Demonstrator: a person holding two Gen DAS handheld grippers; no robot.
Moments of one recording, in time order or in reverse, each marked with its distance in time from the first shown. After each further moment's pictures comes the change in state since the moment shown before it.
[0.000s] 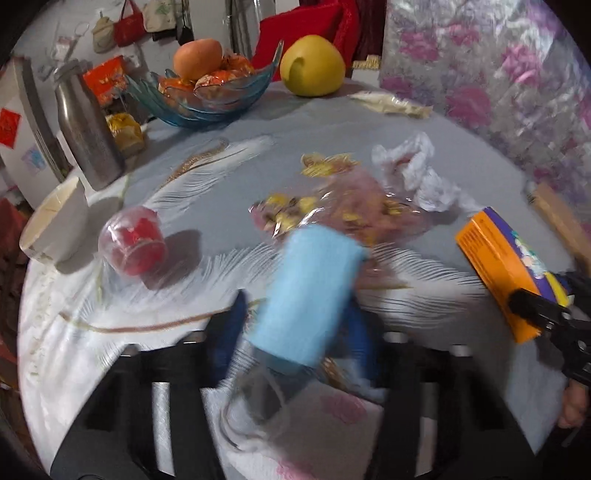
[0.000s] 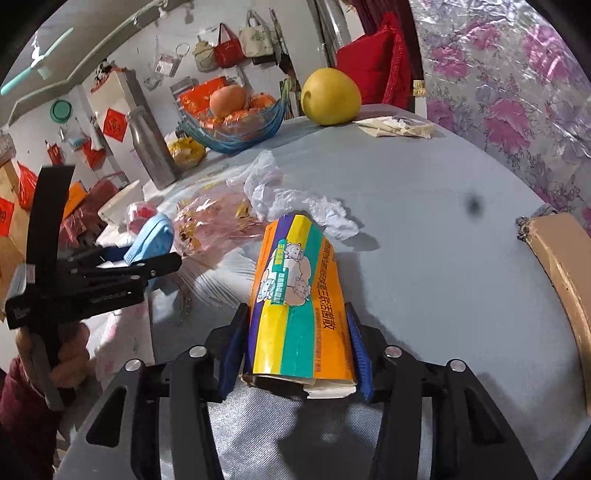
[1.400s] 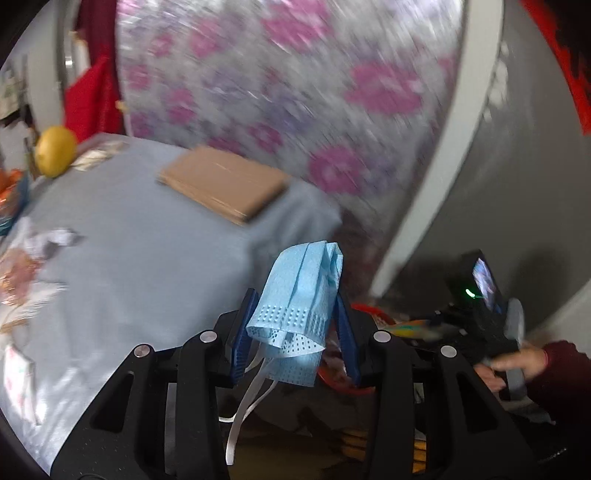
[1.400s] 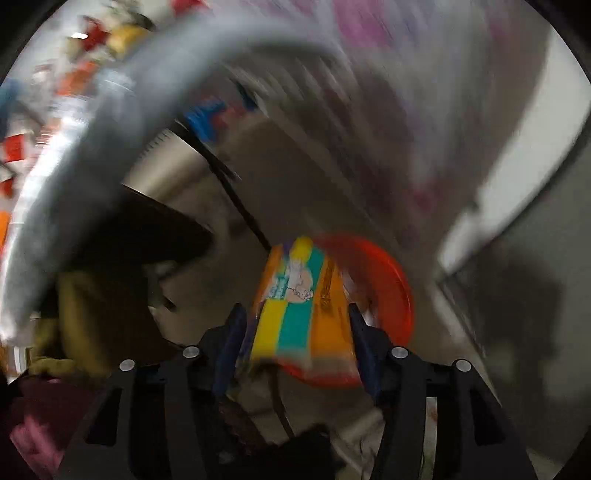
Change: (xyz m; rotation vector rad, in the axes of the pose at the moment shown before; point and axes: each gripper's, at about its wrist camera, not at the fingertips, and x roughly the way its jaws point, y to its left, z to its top) left arm -0.094 -0.351 -0.084 0.434 -0.010 -0.437; right arm -0.164 -0.274 -0.266 0.406 0.401 -0.281
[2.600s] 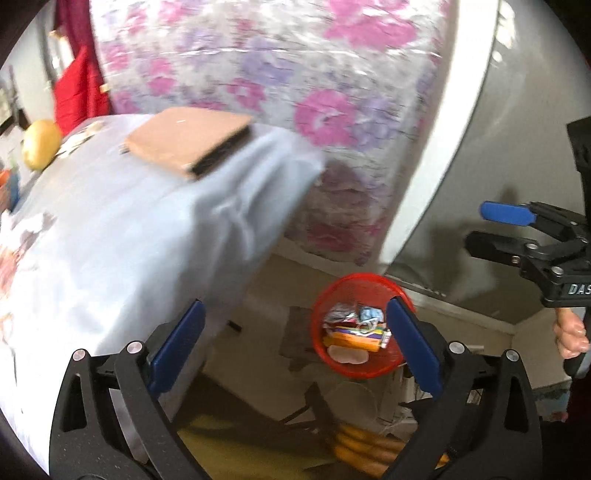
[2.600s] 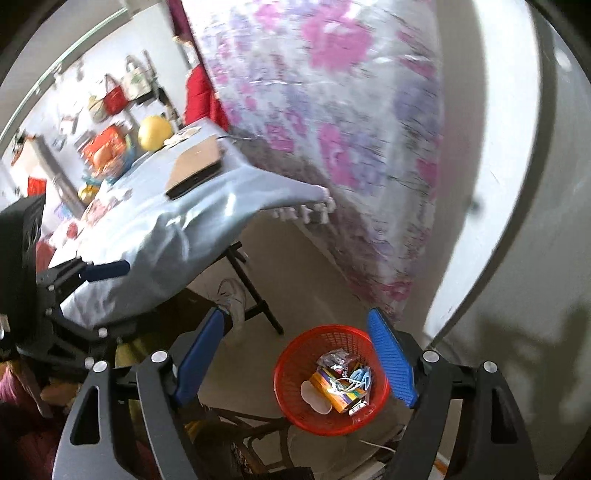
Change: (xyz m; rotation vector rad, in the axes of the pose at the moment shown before) left arm 0.040 -0.024 -0.013 0.022 0.106 0.086; right arm -0.143 0.020 0.008 -0.079 -0.391 0.052
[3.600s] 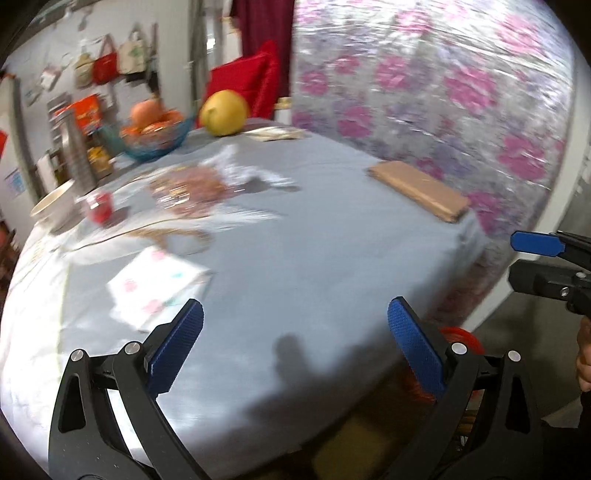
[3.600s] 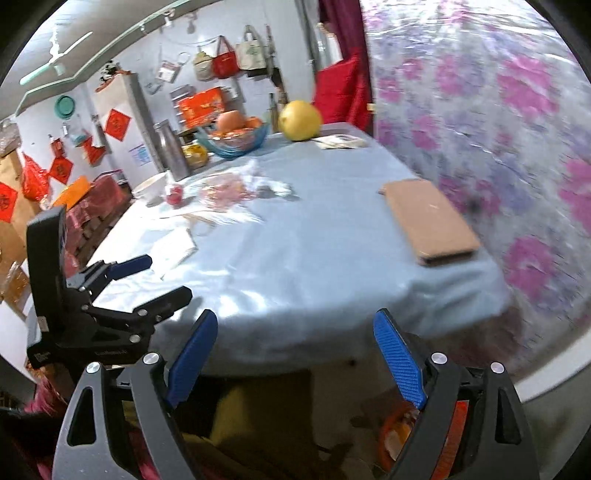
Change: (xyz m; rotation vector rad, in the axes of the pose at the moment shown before) left arm -0.122 0.191 -0.112 -0.383 -0.244 0.277; right arm 0.022 0.251 0.051 -0.313 -0.017 0.254
